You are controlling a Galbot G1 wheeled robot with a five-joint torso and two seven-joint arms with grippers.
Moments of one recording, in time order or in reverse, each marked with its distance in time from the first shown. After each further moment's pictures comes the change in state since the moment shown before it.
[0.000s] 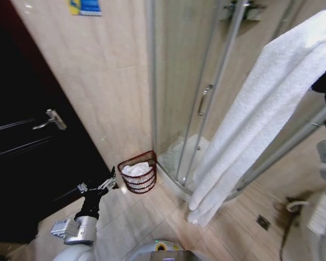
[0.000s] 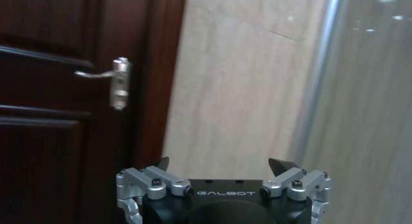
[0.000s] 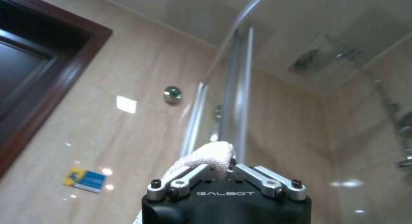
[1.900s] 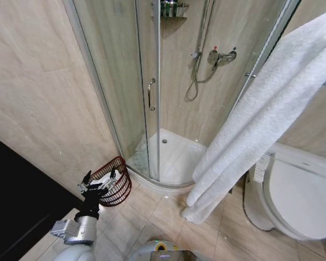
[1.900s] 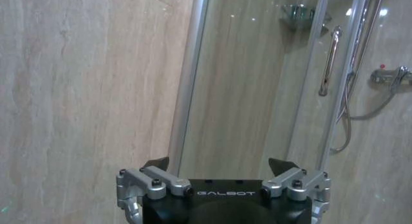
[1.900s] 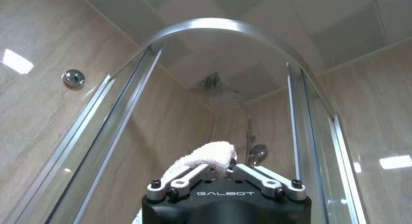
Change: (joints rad) left arm 0.000 0.000 0.000 0.000 0.000 0.000 0.000; right arm -0.002 0.004 0.040 -0.025 -0.002 0.014 0.013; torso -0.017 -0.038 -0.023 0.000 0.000
